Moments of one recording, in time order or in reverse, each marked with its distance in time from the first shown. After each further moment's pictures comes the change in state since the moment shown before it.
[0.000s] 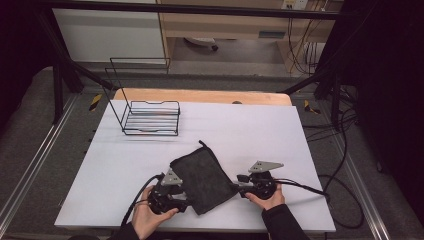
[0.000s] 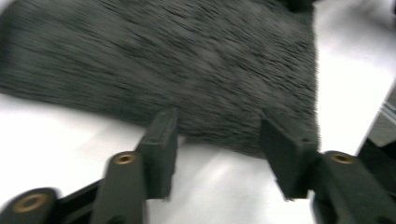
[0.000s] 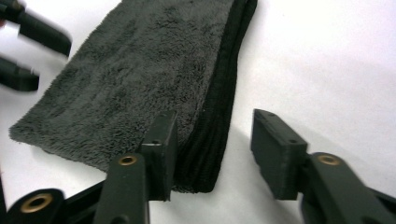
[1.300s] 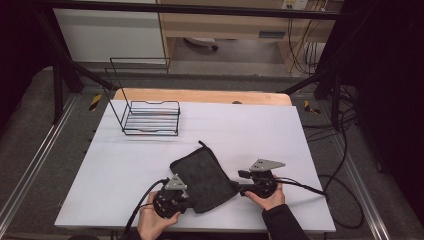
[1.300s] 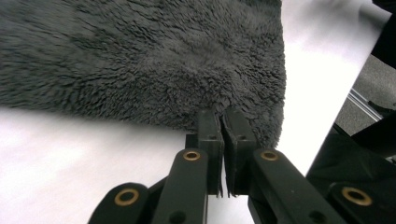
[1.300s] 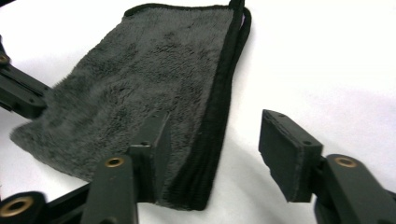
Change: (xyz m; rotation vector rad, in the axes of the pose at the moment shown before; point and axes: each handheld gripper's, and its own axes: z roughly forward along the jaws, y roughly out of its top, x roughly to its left) left arm -0.004 -0.001 -0.003 0.019 -0.058 0.014; right arm 0.003 0.007 -0.007 -0.055 -0.024 -0.030
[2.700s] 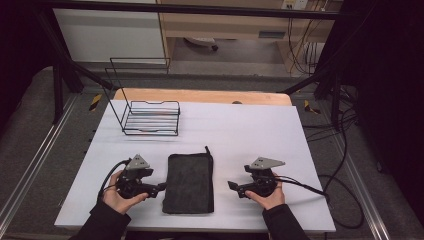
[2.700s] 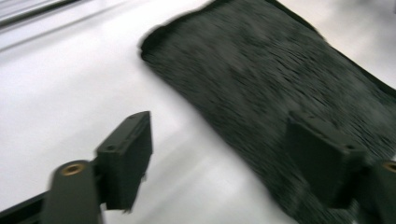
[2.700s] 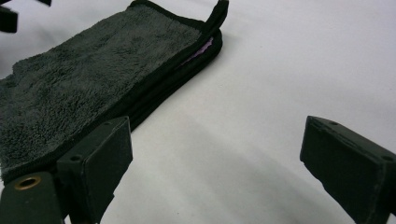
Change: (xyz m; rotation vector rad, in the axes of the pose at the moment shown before) left arm 0.083 -0.001 -0.056 -0.080 0.193 -0.045; right arm -0.005 0.001 0.005 -0.014 -0.029 0.006
